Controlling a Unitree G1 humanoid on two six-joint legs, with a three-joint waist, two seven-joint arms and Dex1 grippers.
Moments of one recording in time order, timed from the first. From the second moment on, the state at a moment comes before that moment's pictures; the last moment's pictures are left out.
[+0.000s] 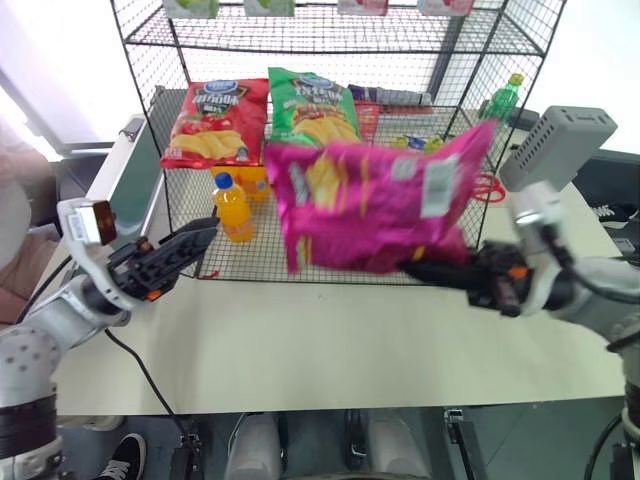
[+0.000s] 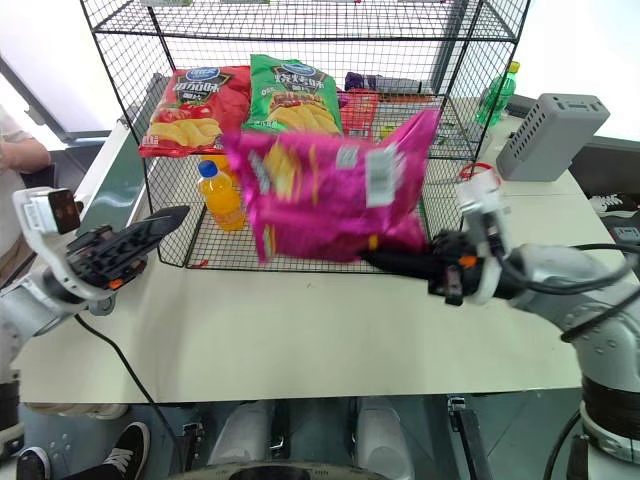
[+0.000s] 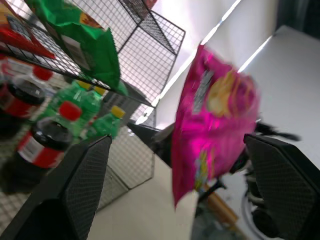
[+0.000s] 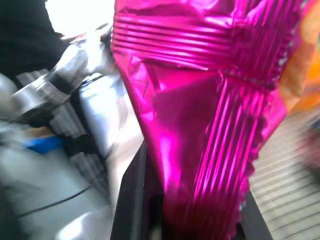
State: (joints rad) left arm -0.18 0.68 0.36 -0.20 -1.28 0.79 -0.89; right arm -0.28 -0.82 -0.40 -0.57 1.07 0.82 0.87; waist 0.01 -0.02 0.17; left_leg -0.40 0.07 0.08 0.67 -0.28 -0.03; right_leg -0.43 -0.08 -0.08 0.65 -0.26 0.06
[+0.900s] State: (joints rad) left arm -0.28 0.65 0.21 -0.21 -0.99 0.68 -1.05; right arm -0.35 -0.96 -0.20 -0.01 -0.27 -0.43 0.65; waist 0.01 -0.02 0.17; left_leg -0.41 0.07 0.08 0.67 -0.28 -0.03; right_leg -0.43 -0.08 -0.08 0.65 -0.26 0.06
